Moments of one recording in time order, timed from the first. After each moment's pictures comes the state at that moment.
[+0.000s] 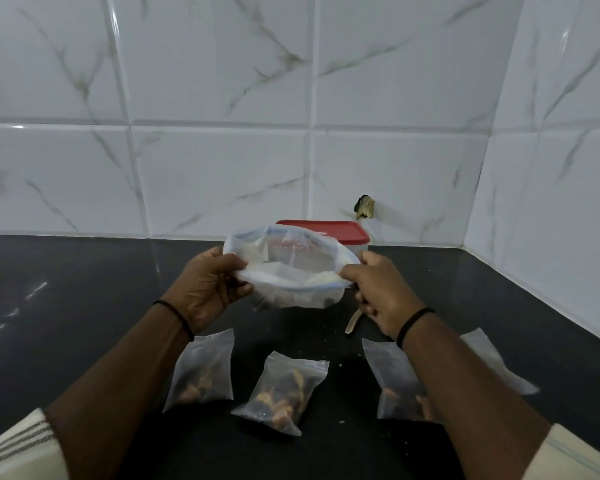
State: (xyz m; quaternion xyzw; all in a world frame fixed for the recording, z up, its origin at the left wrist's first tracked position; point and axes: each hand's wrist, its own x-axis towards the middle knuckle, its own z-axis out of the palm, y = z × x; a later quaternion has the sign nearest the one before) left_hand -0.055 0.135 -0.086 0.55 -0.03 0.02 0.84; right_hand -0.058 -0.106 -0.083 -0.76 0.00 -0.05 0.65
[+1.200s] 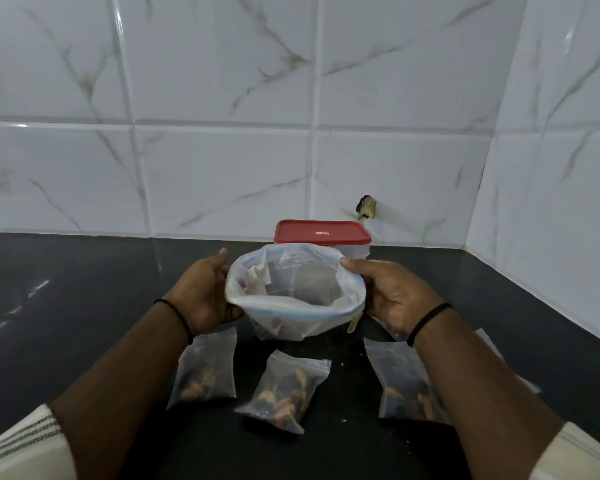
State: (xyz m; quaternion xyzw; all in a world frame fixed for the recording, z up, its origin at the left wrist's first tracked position) left_hand -0.048 0.149 -0.096 0.51 0.05 -0.14 0.85; right_hand -0.047 -0.117 -0.085 -0.60 0.02 0.06 0.80
